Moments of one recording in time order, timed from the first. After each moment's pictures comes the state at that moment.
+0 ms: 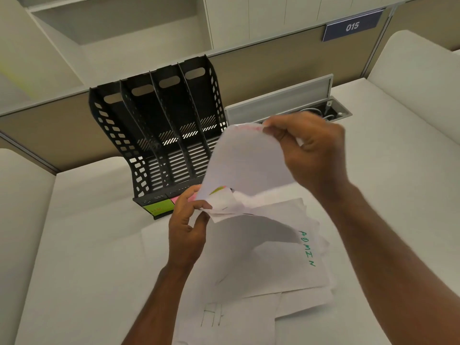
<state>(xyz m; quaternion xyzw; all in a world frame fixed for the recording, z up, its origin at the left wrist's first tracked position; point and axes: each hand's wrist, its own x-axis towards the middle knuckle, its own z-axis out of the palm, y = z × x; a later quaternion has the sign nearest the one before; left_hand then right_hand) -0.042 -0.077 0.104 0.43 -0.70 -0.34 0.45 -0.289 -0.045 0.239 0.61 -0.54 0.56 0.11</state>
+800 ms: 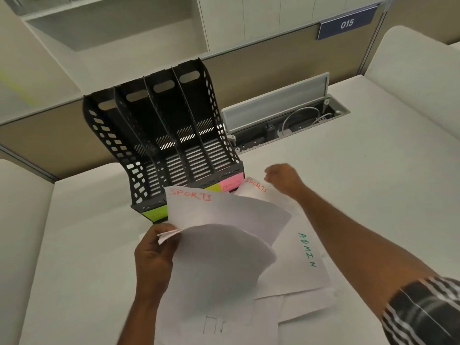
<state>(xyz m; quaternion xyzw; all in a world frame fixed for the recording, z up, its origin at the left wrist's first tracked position) 0.022 -0.068 0.091 0.47 -0.62 -0.41 0.47 -0.337 -0.127 0.059 0.45 -0.79 0.26 -0.33</state>
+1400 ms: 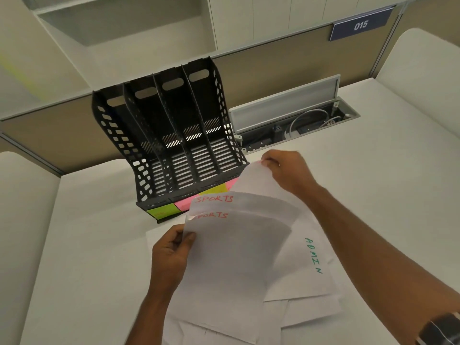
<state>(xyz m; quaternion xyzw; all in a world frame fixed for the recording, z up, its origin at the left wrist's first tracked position) 0.013 -0.071 0.072 0.50 -0.62 -0.45 0.40 -0.318 -0.120 0.116 0.60 -0.72 0.32 -0.11</state>
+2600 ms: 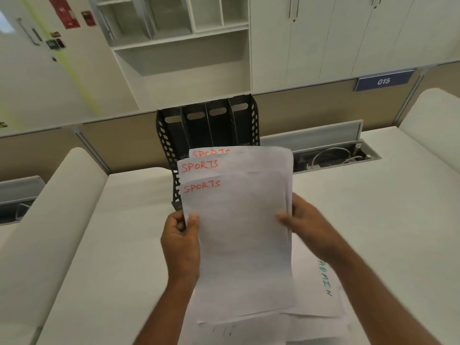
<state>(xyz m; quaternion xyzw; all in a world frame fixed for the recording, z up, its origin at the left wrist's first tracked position) -0.005 -0.047 0.147 0.57 -0.42 -0.37 0.60 -0.256 -0.012 0.168 0.51 -0.45 0.51 -0.53</state>
